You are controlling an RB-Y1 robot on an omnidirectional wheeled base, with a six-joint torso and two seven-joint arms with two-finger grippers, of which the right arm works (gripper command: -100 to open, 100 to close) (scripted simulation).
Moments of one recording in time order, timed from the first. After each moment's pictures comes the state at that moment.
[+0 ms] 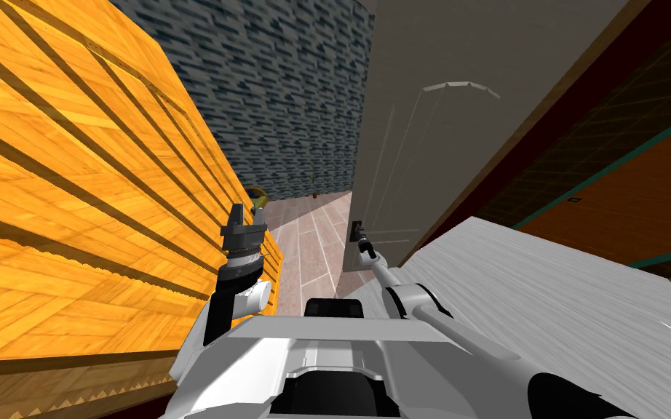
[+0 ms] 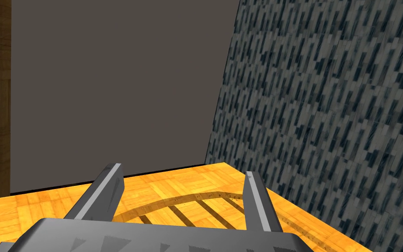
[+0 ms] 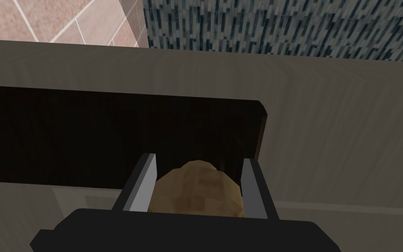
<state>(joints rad) -0.52 -0.07 -0.05 -0.56 -0.01 -0.52 -0.07</state>
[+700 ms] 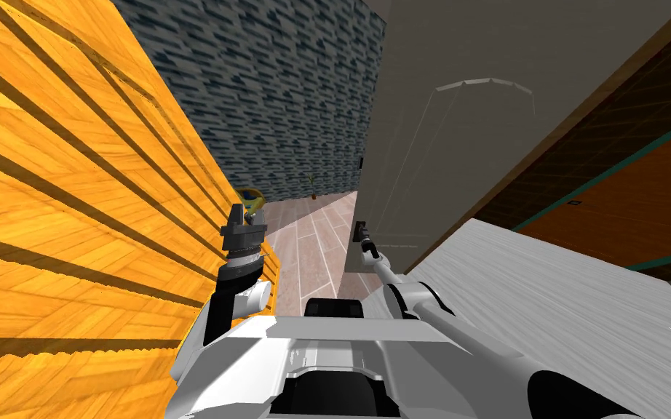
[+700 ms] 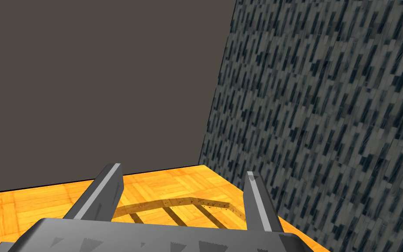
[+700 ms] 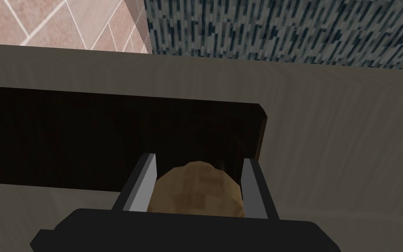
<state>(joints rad) -0.54 -0.10 -0.09 -0.51 -0.03 -0.54 -0.06</state>
